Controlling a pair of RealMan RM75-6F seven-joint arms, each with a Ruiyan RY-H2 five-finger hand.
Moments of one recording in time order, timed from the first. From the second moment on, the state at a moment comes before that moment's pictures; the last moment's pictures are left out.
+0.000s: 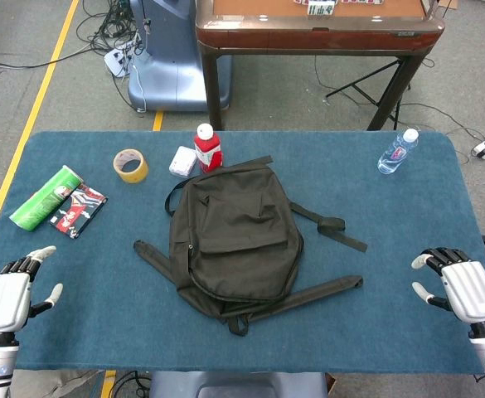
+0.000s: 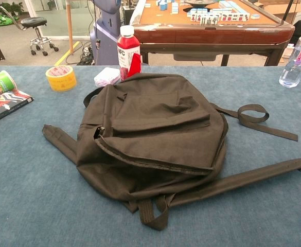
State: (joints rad) left arm -0.15 -1.22 -0.04 -1.67 1.43 1.54 0.14; right arm 0.15 -1.16 -0.01 -1.39 -1.62 1.52 0.18
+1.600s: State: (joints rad) left arm -0.65 -1.55 -0.06 -1.46 1.64 0.95 0.13; right arm 0.15 -1.10 0.08 -1.45 -1.58 1.54 0.12
